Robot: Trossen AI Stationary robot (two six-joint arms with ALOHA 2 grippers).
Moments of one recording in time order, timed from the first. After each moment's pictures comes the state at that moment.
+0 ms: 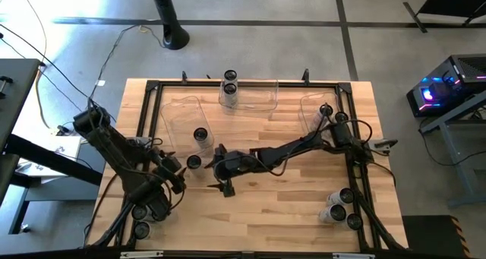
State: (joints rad) left arm -0.89 1.48 0.99 -1.44 -0.79 -1.59; right arm 0.17 2.20 1.52 0.24 -0.02 -0.13
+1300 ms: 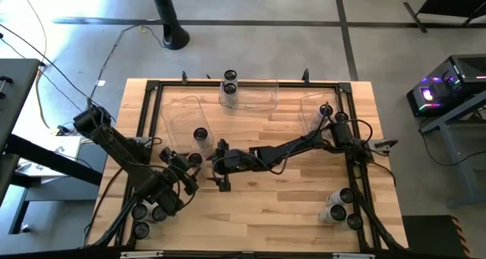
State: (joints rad) left arm -0.77 1.48 0.99 -1.17 -0.90 -1.43; right arm 0.17 2.19 1.53 0.21 0.10 -0.07
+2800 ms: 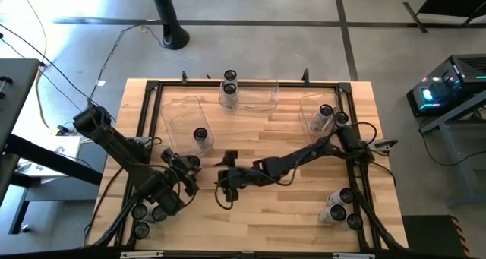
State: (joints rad) left arm -0.77 1.47 0.98 -1.08 -0.92 -1.36; right arm 0.28 2.12 1.53 -0.01 0.40 -0.13
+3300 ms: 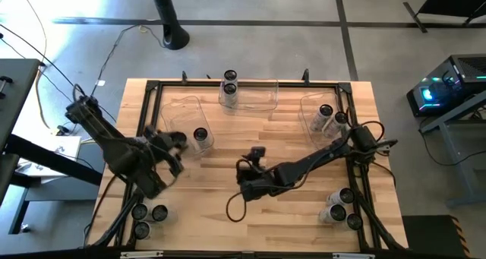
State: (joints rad) left arm -0.75 1.24 1.19 -1.55 -1.05 -1.34; right arm 0.39 2.00 1.48 -0.52 0.80 0.13
